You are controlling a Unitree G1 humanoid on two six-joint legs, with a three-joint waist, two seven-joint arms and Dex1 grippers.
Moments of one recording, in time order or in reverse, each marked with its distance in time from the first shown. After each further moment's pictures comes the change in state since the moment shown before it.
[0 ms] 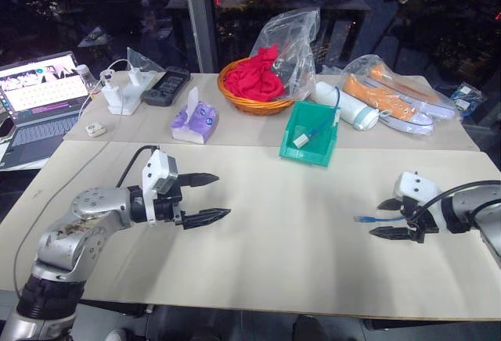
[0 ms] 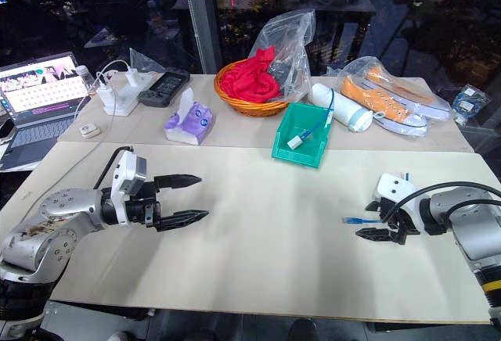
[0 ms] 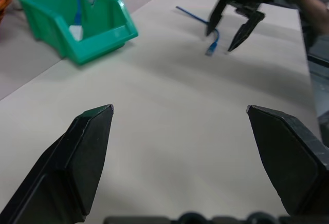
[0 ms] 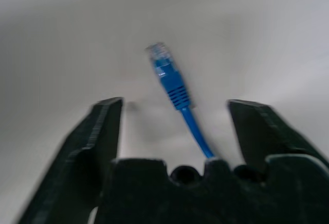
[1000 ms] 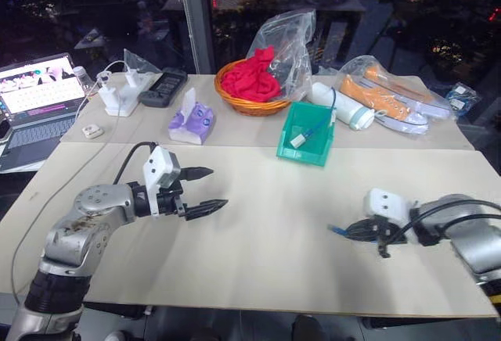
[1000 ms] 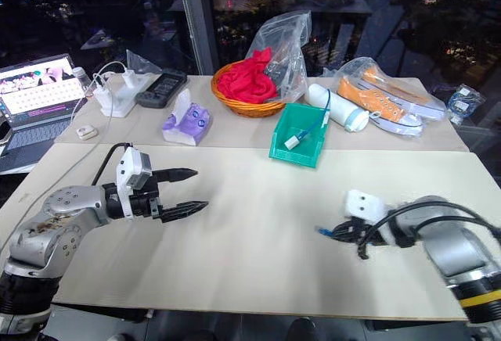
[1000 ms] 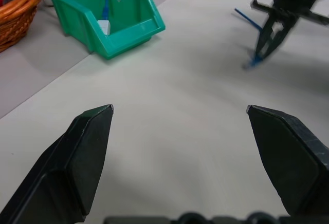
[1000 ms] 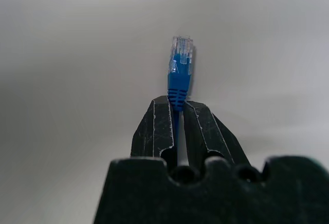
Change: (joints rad) left arm -0.052 -0.020 -0.012 0.066 0.082 -0.016 0.026; right arm -0.011 0.192 0.121 -0.255 -0.016 0.037 -0.005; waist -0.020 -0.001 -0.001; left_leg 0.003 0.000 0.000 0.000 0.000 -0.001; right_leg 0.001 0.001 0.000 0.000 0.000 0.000
